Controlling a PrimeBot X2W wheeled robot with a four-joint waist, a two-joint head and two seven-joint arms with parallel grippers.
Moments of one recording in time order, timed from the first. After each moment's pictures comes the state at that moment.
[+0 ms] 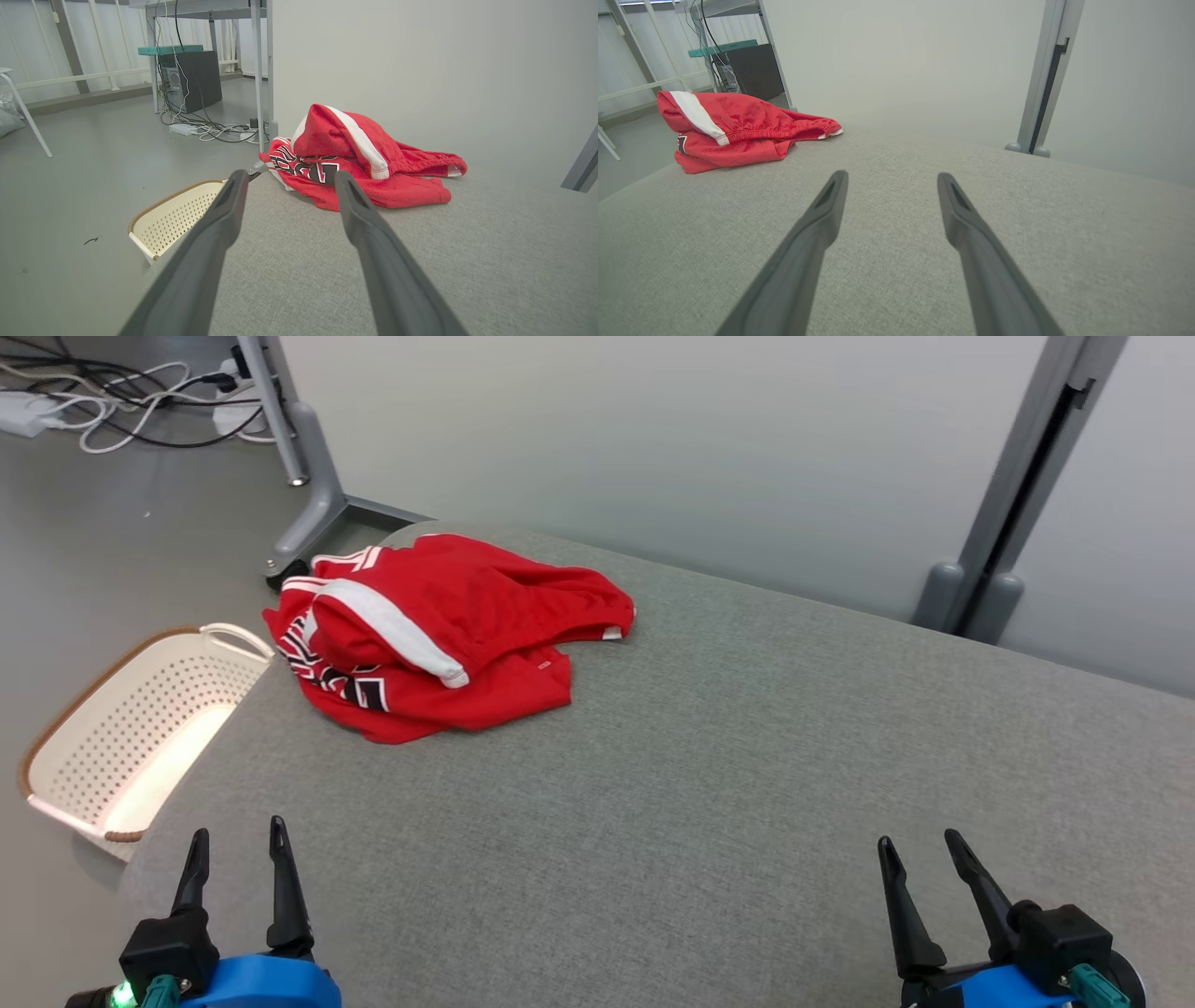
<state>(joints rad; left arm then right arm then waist) -0.02 0.05 0.11 0.32 -0.08 -0.04 -0.26 0.01 -0.05 0.01 0.26 0.12 0.13 -0.26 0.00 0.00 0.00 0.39</state>
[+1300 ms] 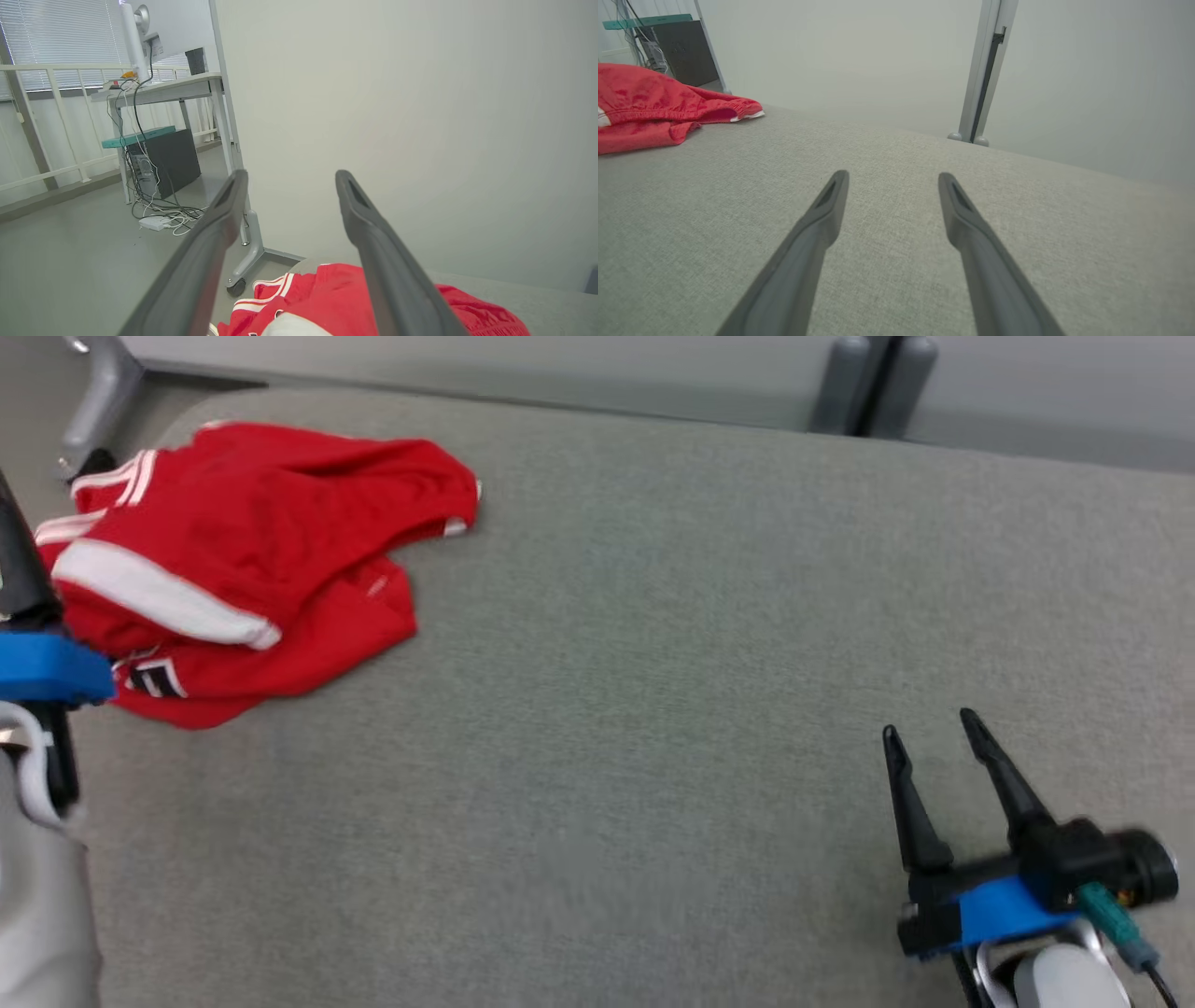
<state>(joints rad) -0.56 0.24 0.23 0.45 -0.12 -0.09 -0.26 -0.10 -0.05 0.00 0.14 -0.04 0.13 -0.26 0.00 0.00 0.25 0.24</state>
